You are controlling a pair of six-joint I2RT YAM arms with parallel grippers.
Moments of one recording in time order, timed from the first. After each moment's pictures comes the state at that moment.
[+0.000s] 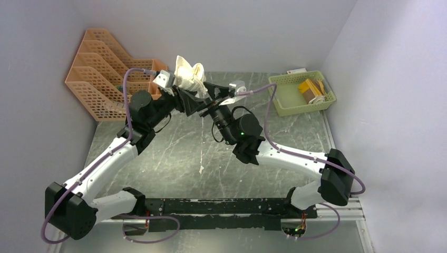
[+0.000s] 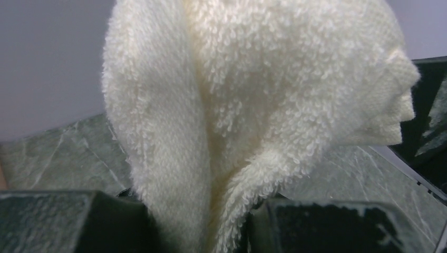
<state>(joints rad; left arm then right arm) -0.48 1.11 0.89 0.30 0.21 -0.19 1.06 1.42 1.03 0.91 0.38 0.18</state>
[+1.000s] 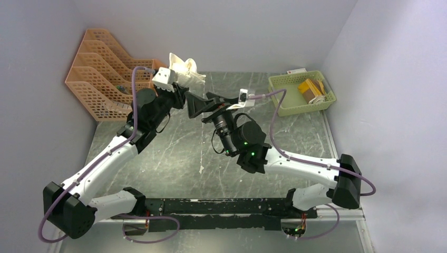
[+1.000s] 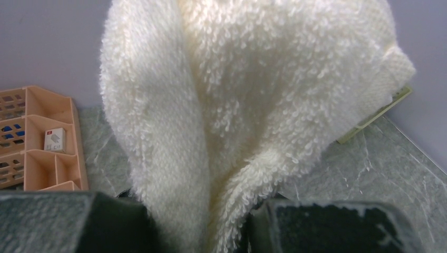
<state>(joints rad) -0.53 1.12 0.95 0.16 -0.11 -0.13 1.20 1.32 1.06 0.73 0.73 0.38</state>
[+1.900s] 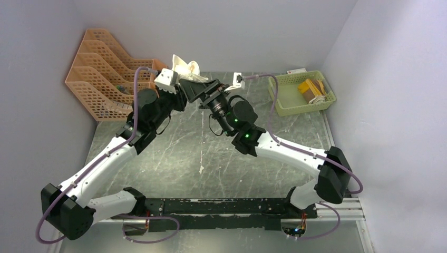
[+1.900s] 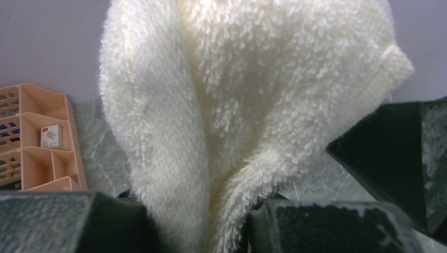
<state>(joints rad) -0.56 1.10 0.98 0.09 -0.11 -0.12 1.00 1.46 1.14 0.69 0.36 0.86</state>
